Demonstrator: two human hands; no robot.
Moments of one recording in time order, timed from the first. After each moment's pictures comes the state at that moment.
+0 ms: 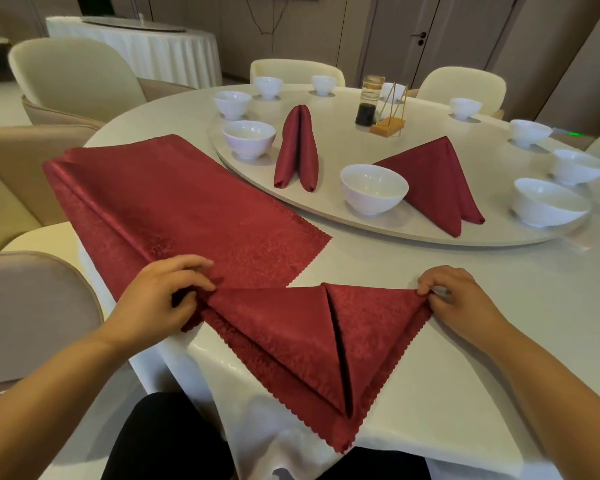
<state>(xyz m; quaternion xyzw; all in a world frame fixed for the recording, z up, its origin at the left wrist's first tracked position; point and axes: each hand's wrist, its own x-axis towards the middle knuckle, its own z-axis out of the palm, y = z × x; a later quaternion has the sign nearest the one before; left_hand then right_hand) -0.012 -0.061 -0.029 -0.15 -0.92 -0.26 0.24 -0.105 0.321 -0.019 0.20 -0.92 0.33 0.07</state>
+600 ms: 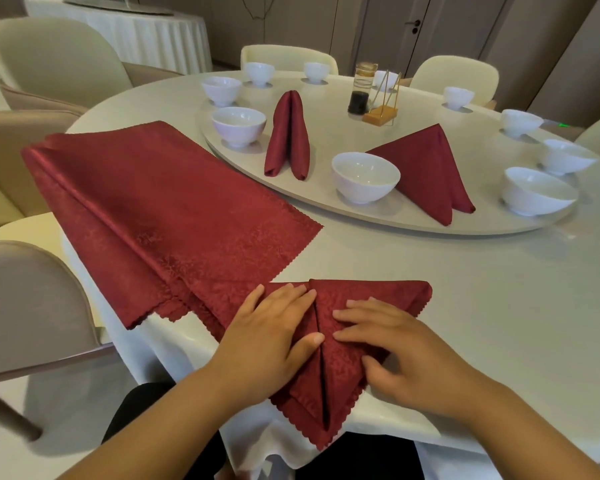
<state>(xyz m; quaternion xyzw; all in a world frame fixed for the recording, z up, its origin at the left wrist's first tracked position) 0.005 0.068 -0.035 -0.13 -0.98 -0.12 0.08 -0.029 0.271 -0.020 0.45 -0.86 0.26 0.05</state>
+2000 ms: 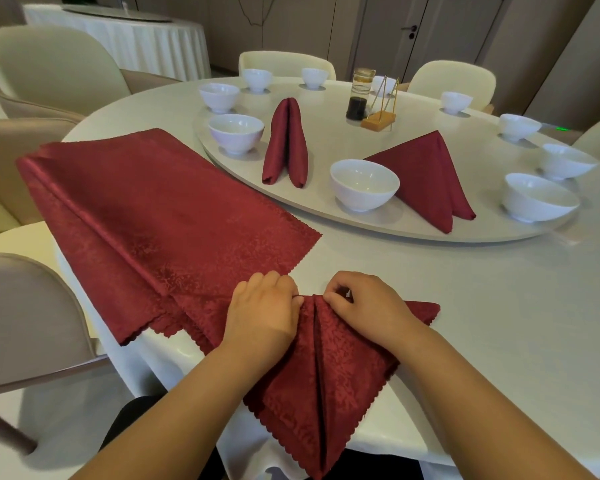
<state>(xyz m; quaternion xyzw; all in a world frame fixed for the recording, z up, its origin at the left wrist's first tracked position) -0.035 0.076 -0.024 0.00 -0.99 -0.09 0.12 -0.078 0.220 -0.001 0.24 -0.94 0.23 -0.03</state>
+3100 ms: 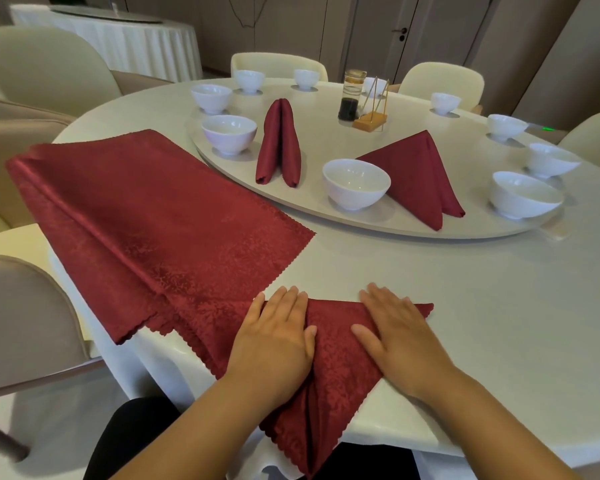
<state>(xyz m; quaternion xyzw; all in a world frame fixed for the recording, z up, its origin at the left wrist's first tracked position) -0.012 0.094 -0.051 -0.07 -0.98 -0.08 0.16 -0.043 0.268 -0.023 0.19 -0.98 0.06 -0.06</state>
